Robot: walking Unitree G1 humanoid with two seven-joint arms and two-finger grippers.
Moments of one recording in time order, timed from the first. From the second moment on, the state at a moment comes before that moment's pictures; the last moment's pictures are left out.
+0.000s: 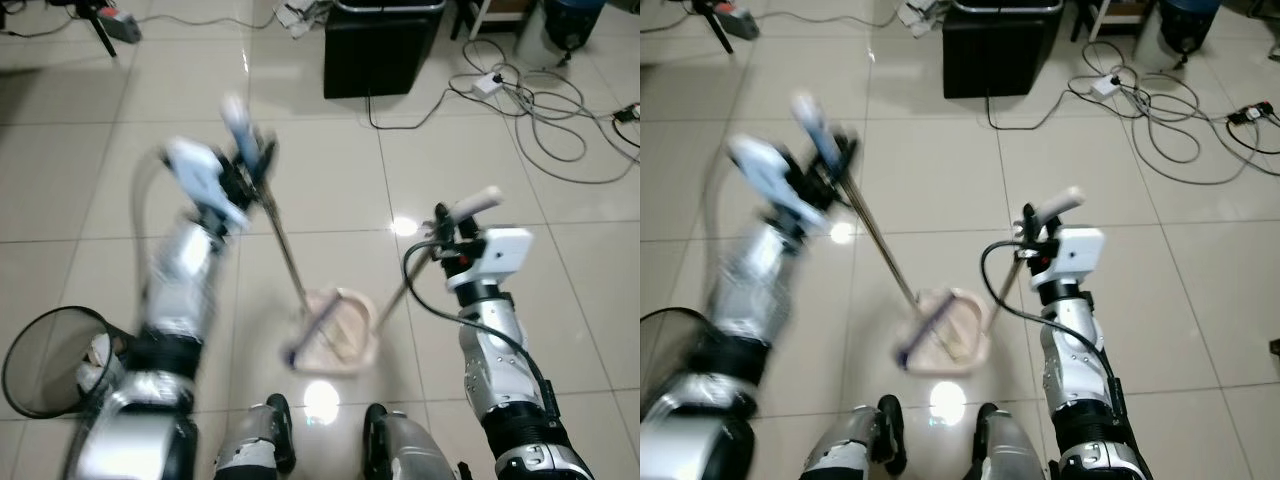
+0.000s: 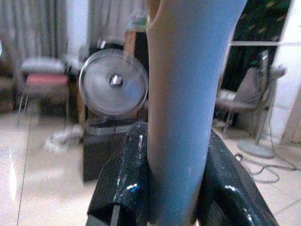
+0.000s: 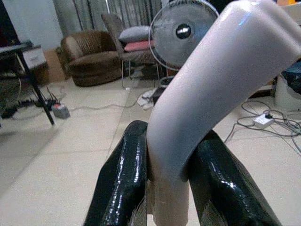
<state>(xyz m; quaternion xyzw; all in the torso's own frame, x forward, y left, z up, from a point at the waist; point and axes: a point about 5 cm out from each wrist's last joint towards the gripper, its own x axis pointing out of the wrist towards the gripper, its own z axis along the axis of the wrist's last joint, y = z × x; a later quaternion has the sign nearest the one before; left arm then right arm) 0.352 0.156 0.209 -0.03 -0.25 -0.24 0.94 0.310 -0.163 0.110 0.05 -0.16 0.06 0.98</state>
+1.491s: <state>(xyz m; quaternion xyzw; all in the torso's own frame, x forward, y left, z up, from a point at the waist) 0.288 0.211 0.101 0.10 -0.07 -0.03 0.99 0.315 -0.150 0.256 0.22 -0.25 0.10 0.94</state>
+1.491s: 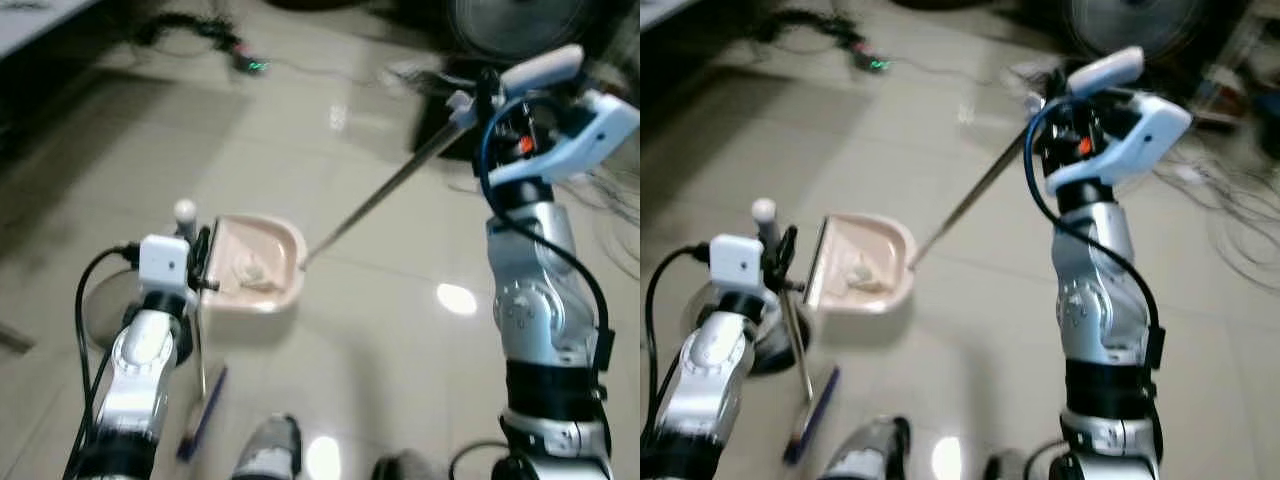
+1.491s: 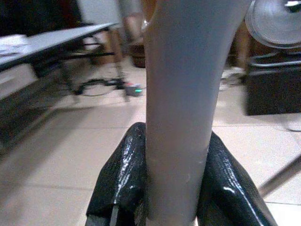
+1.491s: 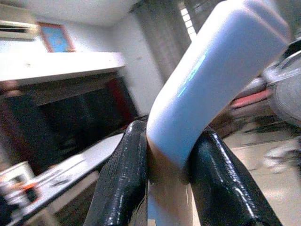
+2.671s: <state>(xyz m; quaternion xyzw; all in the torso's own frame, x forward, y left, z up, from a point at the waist) 0.285 0.170 0.115 0.08 -0.08 -0.08 0.99 0.323 -0.175 0.248 0.19 -0.23 0.04 0.95</state>
